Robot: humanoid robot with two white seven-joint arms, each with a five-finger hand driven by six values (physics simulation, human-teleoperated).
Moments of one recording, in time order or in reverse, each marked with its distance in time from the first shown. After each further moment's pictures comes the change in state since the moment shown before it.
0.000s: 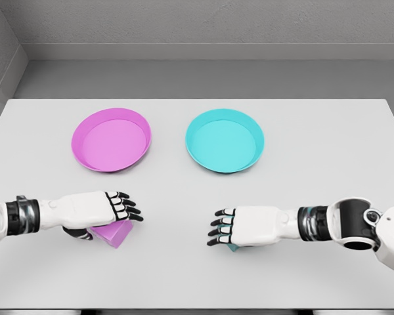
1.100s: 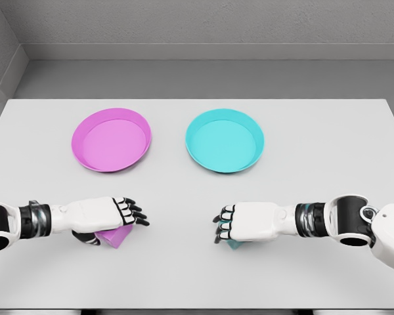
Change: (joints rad) left arm -0.002 -0.061 -0.031 0.067 -0.011 0.000 -0.001; right arm -0.009 0.021 -0.008 0.034 0.010 0.000 0.002
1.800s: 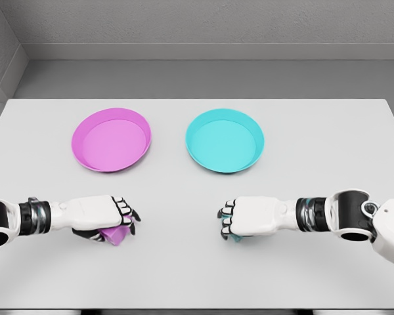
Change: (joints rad) left arm -0.018 0.001 0.005 -0.001 0.012 -0.001 -0.040; right arm -0.025 -0.001 -0.005 0.000 -0.001 0.000 0.003
